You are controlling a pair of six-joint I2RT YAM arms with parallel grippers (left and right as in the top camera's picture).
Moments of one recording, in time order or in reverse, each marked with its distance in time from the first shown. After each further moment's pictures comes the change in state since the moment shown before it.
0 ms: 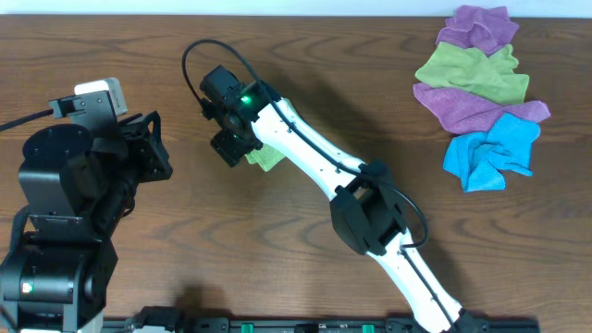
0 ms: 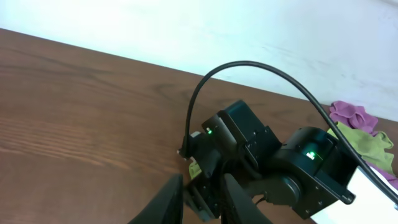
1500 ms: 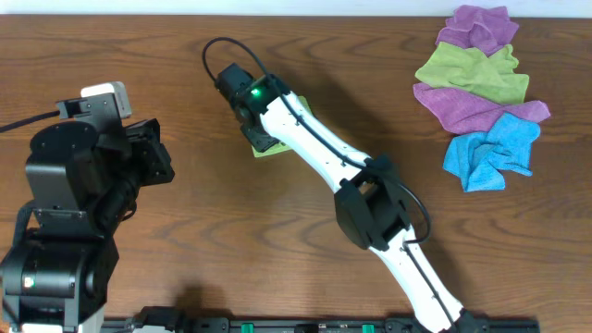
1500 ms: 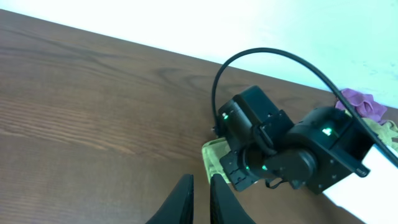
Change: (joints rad) left arm 0.000 0.008 0.000 -0.053 0.000 -0.002; right arm -0.034 0.004 -0.013 -0.103 0.380 0.096
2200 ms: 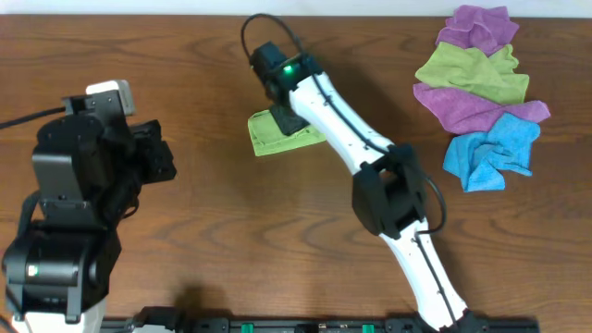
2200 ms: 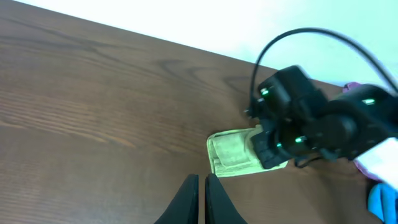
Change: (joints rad) left arm 0.000 0.022 0.000 -0.018 0.000 -0.003; right arm -0.122 -0.001 0.000 -0.037 -0.001 0.000
